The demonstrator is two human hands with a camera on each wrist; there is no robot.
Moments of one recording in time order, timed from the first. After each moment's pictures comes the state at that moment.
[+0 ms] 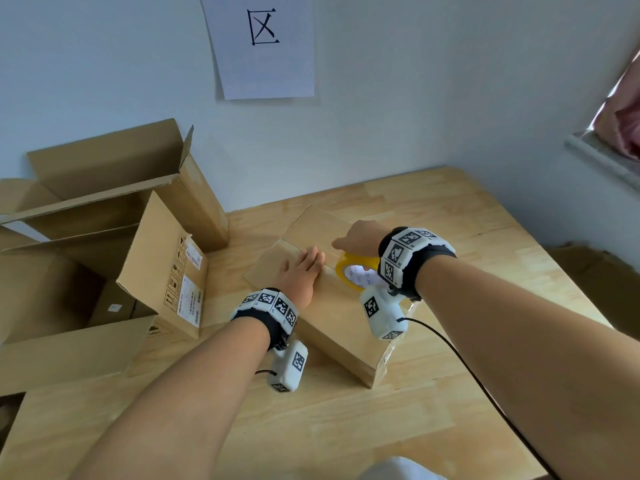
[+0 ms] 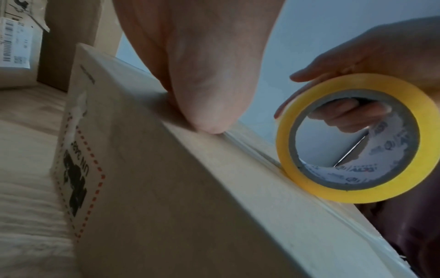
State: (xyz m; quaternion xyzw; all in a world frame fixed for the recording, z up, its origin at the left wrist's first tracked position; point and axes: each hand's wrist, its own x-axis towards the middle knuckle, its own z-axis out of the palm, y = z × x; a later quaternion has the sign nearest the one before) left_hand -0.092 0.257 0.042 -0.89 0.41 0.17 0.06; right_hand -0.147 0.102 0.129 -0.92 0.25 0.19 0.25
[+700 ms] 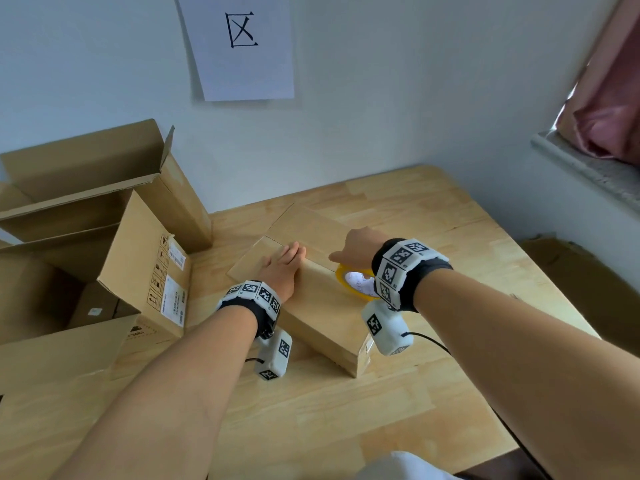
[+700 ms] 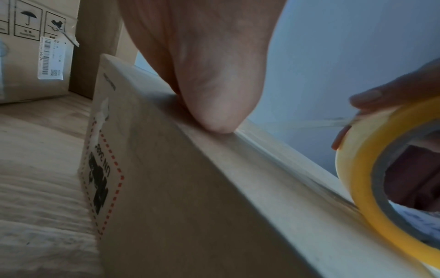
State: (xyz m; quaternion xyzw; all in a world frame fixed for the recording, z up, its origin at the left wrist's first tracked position) left_hand -0.096 0.259 0.043 -0.91 0.38 0.18 0.02; right_hand -0.194 0.105 0.130 -0.94 0.24 0.19 0.17
